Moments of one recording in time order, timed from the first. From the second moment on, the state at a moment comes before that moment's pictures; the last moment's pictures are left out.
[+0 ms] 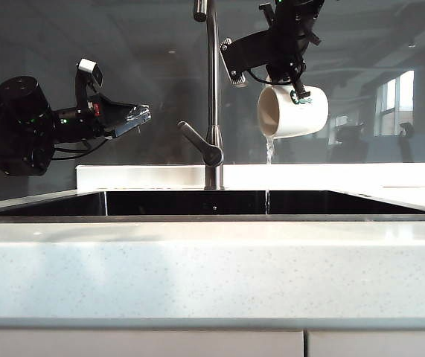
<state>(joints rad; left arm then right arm) -0.01 2.66 2.17 1.42 1.32 -0.92 0.40 1.96 1.79 -0.05 0.40 -1.79</state>
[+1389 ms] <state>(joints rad) -0.02 2.66 2.17 1.42 1.32 -0.96 0.29 1.90 1.71 -0.46 0.22 -0.60</state>
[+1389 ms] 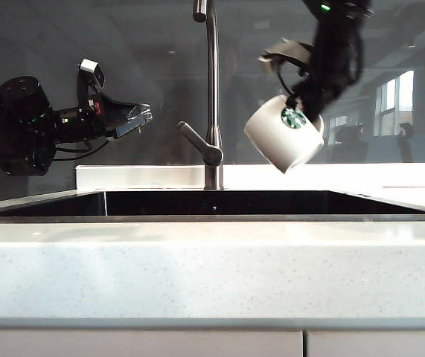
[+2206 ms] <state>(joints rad) -0.02 2.66 2.17 1.42 1.28 -1.00 -0.17 1.61 0.75 0.64 -0.04 -0.12</state>
